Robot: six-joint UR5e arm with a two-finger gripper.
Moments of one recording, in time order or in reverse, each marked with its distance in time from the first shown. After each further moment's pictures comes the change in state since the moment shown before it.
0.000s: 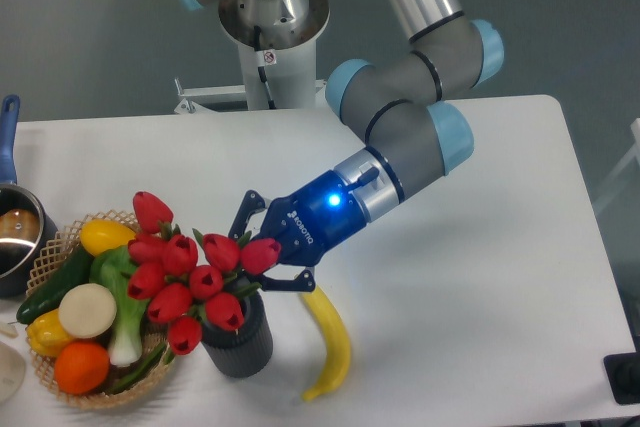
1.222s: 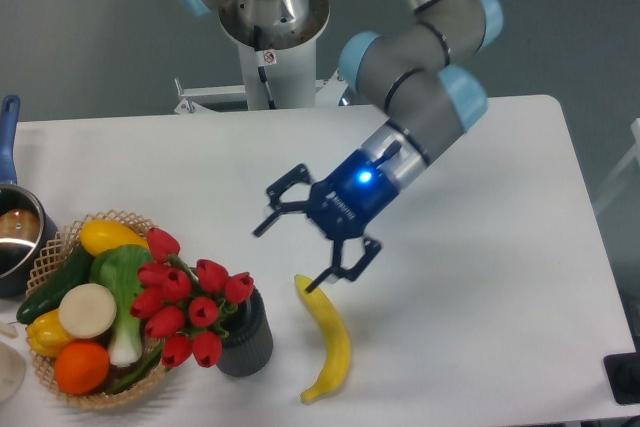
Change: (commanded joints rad) arm 0.205 0.185 -0.109 0.000 0.320 0.002
